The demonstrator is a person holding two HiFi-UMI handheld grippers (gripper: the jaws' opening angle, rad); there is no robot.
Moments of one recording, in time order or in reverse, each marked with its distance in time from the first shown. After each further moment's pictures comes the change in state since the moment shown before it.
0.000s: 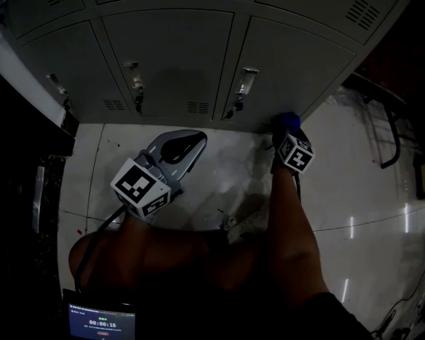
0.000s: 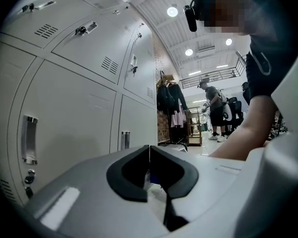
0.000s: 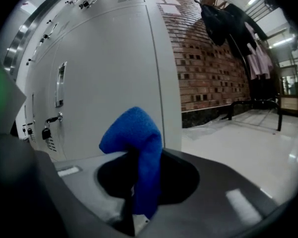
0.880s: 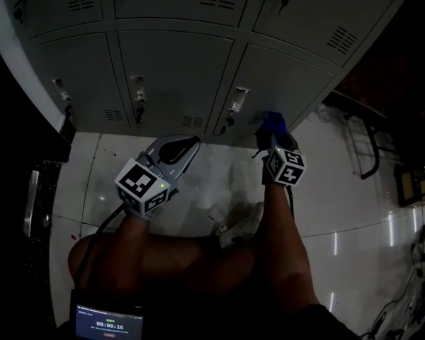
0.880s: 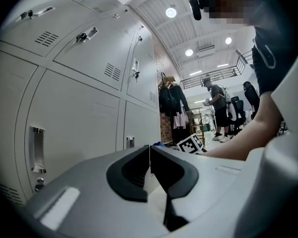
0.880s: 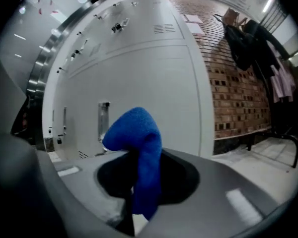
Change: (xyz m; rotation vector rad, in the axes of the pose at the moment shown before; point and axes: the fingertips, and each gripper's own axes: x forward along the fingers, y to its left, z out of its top) left arm -0.009 0.010 0.015 0.006 -0.015 0.027; right arm -0.063 0.074 0.087 -0.178 -0.154 0.188
